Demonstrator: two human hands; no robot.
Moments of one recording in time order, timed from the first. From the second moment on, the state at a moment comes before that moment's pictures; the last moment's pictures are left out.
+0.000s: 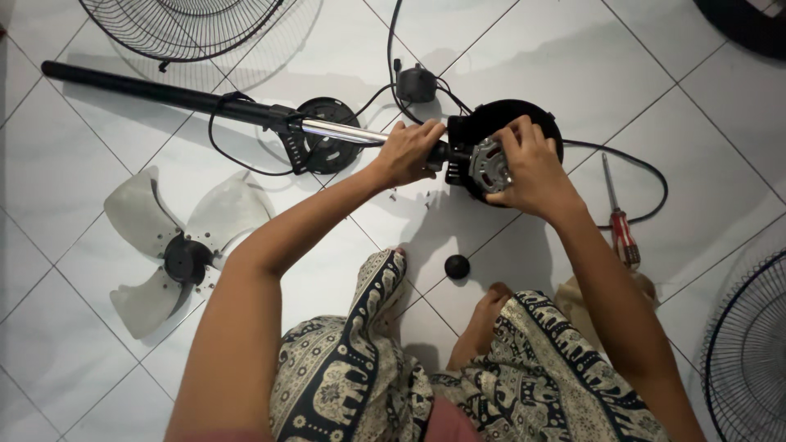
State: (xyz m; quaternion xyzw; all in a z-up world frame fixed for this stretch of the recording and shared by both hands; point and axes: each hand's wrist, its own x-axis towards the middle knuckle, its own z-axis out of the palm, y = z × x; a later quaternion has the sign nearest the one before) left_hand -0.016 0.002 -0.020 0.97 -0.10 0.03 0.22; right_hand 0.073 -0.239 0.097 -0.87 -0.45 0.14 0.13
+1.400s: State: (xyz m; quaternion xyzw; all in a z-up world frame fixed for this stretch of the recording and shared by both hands) left_hand -0.005 0.051 0.000 0.96 -0.09 -0.06 0.26; right_hand 0.071 -0.260 0.083 -0.85 -0.46 0.07 0.25
